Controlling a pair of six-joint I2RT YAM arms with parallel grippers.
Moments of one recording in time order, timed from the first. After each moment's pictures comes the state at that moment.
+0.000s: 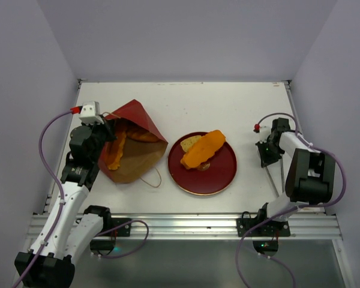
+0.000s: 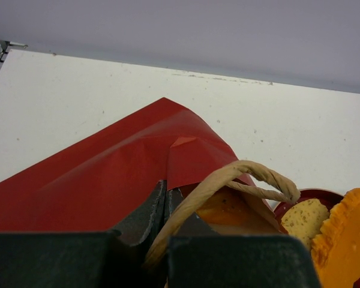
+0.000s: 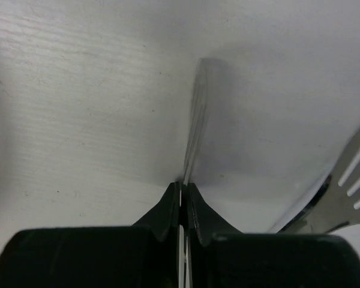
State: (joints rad) left arm -0.14 0.77 0.70 -0.07 -0.05 -0.23; right arm -0.18 1.60 0.90 -0.67 -0.10 -0.43
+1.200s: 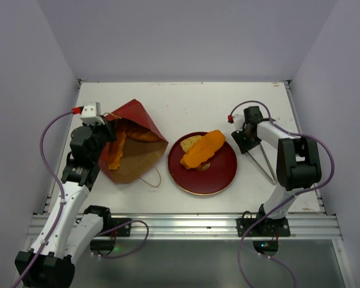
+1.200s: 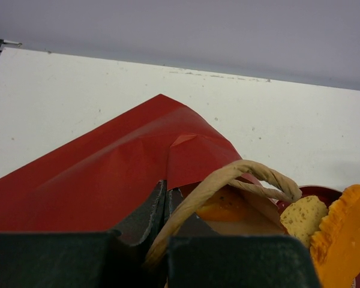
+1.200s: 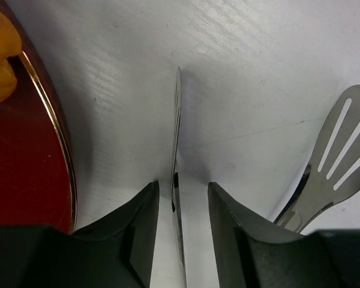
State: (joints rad) left arm -0.14 0.78 0.69 -0.06 -0.04 -0.23; right arm 0.11 1.76 1.08 -0.57 -0.01 -0.42
